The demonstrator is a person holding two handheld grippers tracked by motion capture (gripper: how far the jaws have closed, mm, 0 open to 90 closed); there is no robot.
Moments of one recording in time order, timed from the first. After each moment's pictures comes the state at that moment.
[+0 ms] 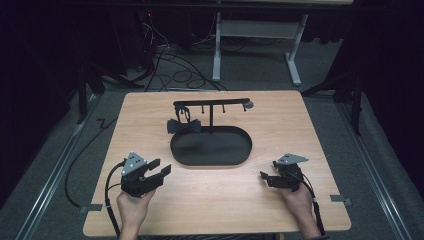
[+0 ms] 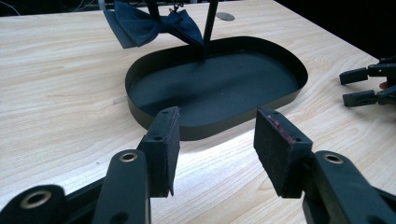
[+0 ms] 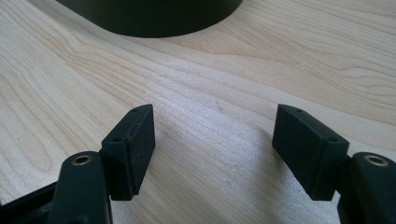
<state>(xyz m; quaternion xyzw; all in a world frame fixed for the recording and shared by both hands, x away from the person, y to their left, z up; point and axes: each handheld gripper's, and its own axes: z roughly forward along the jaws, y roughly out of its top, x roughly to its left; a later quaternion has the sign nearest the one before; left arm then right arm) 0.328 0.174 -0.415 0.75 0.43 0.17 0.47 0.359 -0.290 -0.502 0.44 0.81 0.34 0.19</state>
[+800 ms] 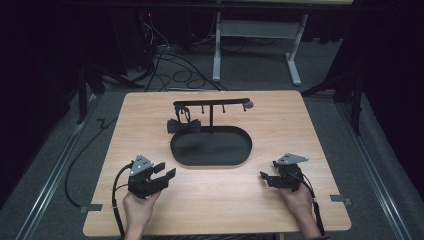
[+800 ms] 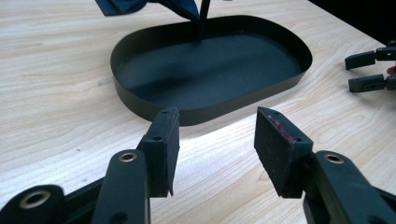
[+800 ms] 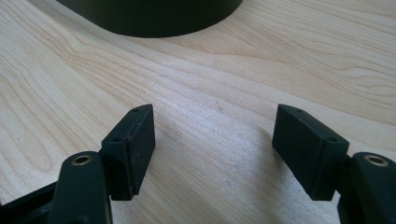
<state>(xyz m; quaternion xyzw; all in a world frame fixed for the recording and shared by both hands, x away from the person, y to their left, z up) 0.334 0.164 -0.437 0.76 0.44 0.14 0.46 0.359 -0.290 -0.502 0.44 0.81 0.34 0.19</state>
